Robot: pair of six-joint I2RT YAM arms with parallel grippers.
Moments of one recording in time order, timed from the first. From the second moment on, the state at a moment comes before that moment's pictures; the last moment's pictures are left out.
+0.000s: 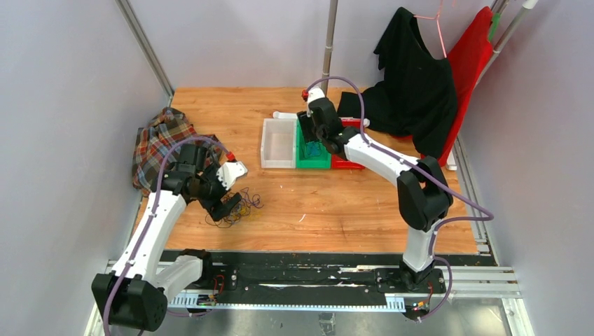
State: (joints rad) left arm -0.13 0.99 0.91 -1.04 0.31 0.73; right arm 0.65 1.87 1.46 -0.12 0.23 0.06
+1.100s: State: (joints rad) left arm -0.11 1.14 0.79 -0.82 0.44 0.84; right arm 1.00 1.43 0.82 0.21 0.06 0.25
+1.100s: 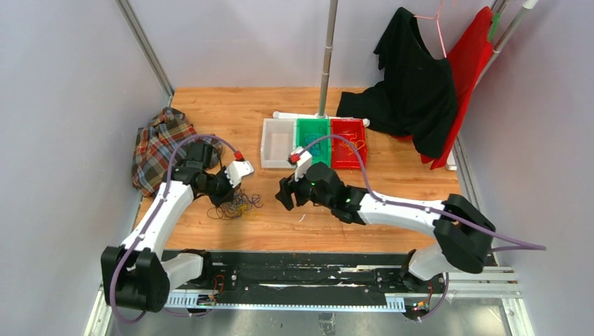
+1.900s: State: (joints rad) left arm -0.11 0.93 0.94 -1.05 0.57 0.81; right arm 1.09 1.75 1.06 0.33 -0.08 0.23
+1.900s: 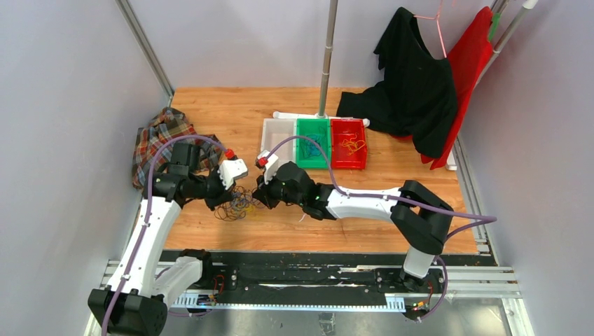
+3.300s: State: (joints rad) left arm -0.11 0.79 0.62 -0.93 0.09 1.10; right arm 0.54 0.88 0.79 -0.08 0.36 0.29
